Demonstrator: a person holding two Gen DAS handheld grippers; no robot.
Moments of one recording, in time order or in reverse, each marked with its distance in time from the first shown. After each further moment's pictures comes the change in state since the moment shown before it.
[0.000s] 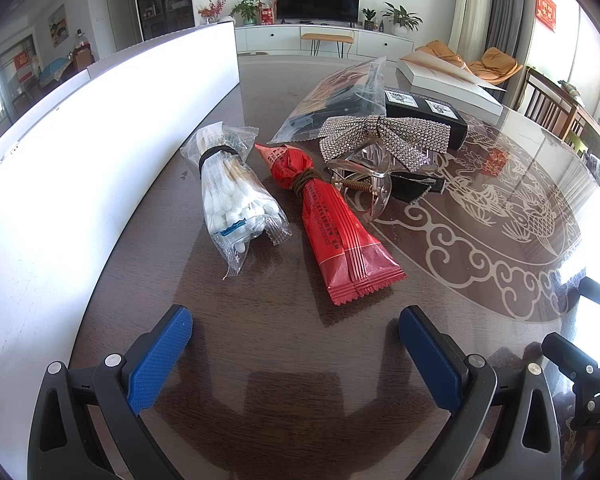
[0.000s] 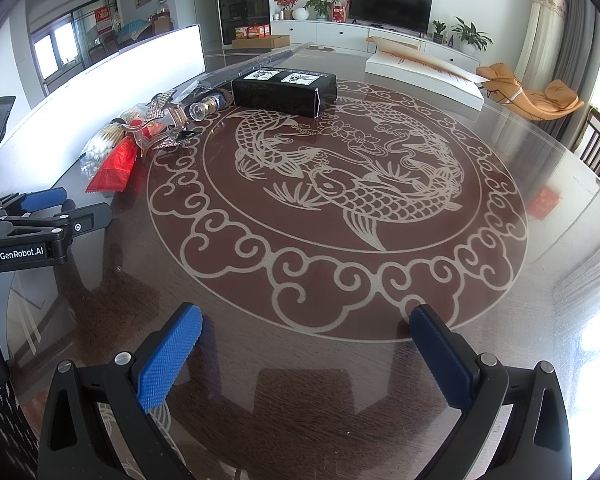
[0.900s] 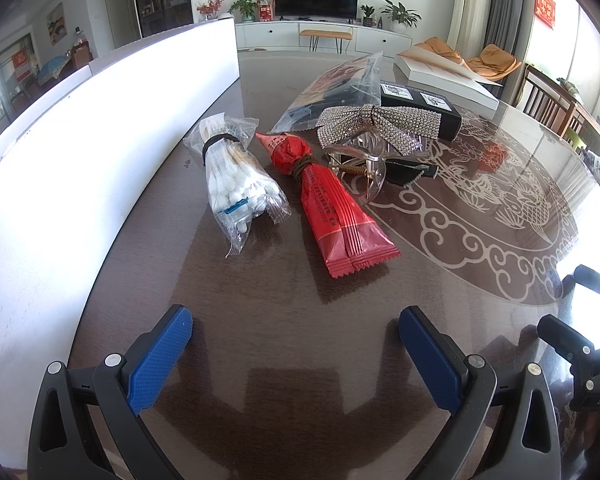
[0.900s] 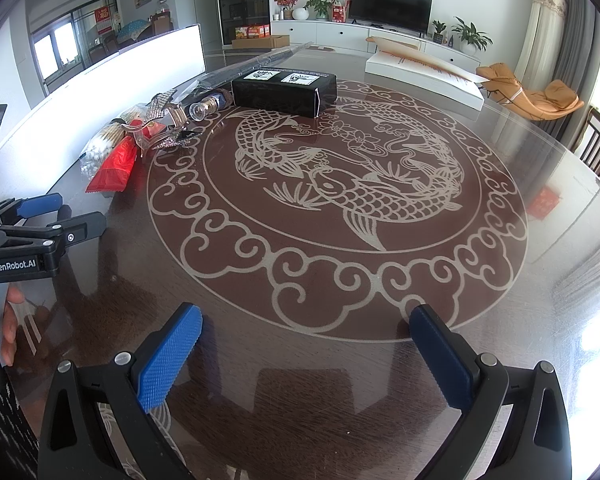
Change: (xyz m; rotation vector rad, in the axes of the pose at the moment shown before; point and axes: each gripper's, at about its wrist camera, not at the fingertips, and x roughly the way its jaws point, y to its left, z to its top) left arm -0.010 0.001 -0.009 -0.009 0.025 0.002; right arm 0.000 0.000 0.000 0.000 0.000 0.000
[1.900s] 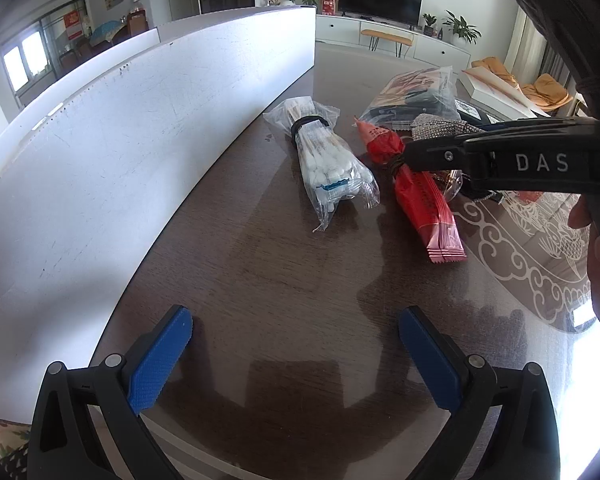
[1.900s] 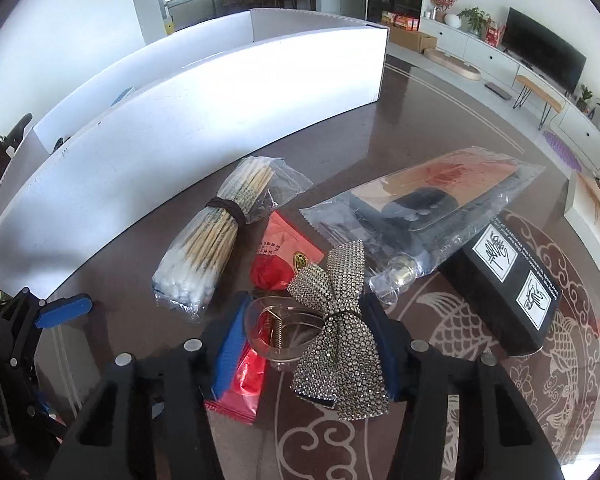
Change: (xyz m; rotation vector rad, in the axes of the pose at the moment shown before) left arm -0.002 0.028 -0.006 -0.162 0.018 0.112; right arm 0.067 0.118 0.155 -0.359 0.056 0.296
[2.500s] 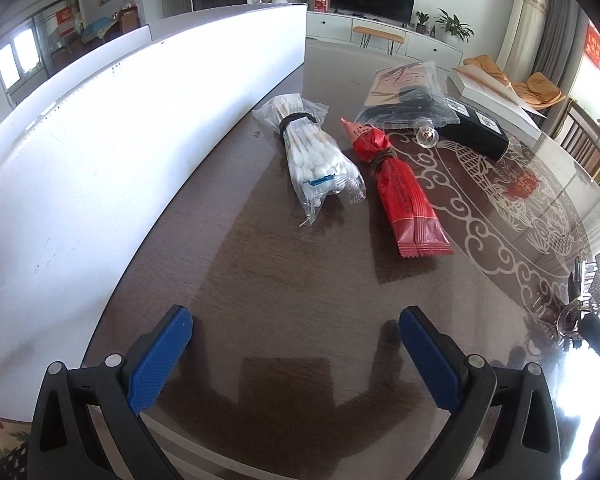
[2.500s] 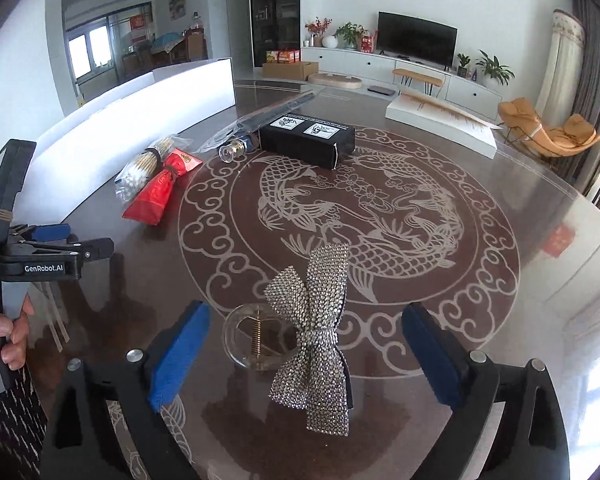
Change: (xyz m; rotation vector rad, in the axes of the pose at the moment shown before) left arm -0.006 0.003 -0.001 0.001 0.013 -0.074; right arm -0.109 -0.037 -0.180 0.272 -0.156 -0.257
